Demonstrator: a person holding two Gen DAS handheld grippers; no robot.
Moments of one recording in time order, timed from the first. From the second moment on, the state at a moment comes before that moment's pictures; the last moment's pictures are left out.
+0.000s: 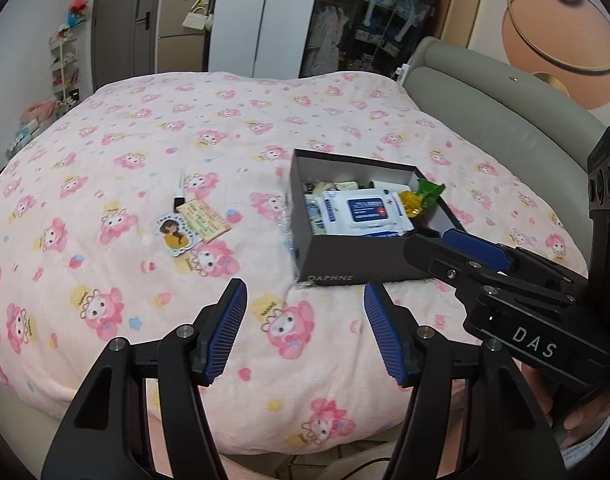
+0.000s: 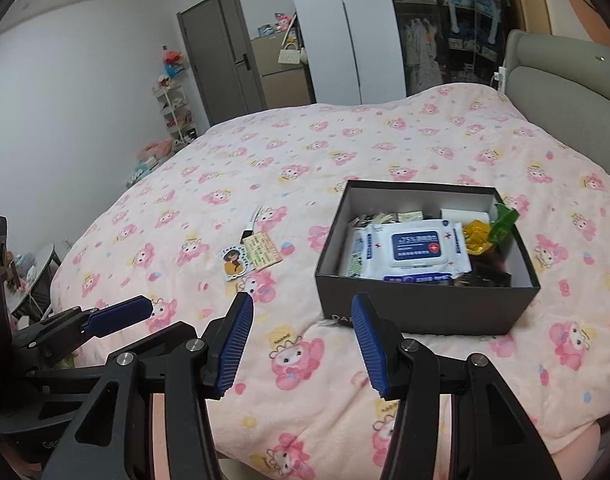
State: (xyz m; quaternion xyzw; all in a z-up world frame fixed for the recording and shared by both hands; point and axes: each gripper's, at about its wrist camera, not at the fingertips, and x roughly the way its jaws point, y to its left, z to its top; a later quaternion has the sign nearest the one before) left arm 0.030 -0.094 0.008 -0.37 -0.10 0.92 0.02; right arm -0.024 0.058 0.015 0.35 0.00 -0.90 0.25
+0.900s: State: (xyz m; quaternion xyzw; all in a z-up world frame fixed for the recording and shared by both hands) left arm -0.040 -0.195 -0.104 -0.37 -0.17 0.91 -0.11; right arm -0.112 -0.056 -0.065 0.42 0.07 -0.87 0.24
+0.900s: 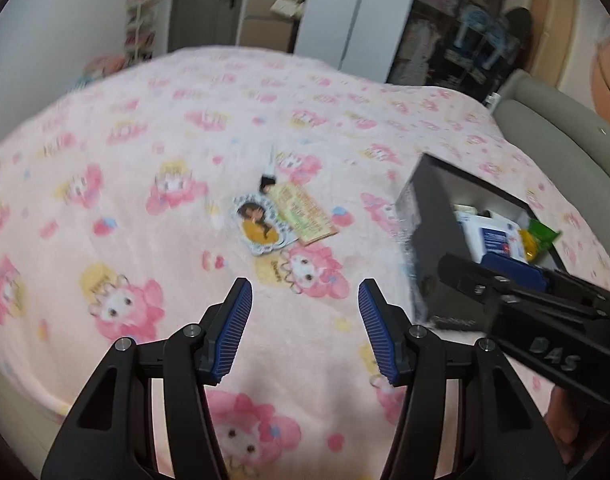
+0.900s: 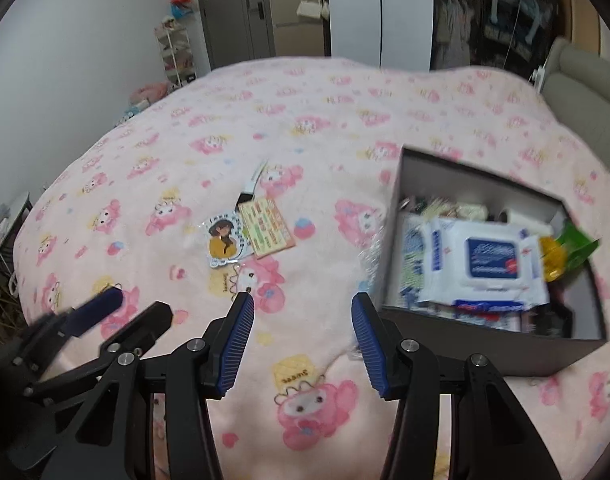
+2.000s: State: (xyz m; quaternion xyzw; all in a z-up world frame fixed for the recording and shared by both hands) left arm -0.124 -0.281 -0.190 -0.40 -0.28 0.87 -0.09; right arm -0.231 -0.163 -0.168 0.49 0.09 -0.81 0.30
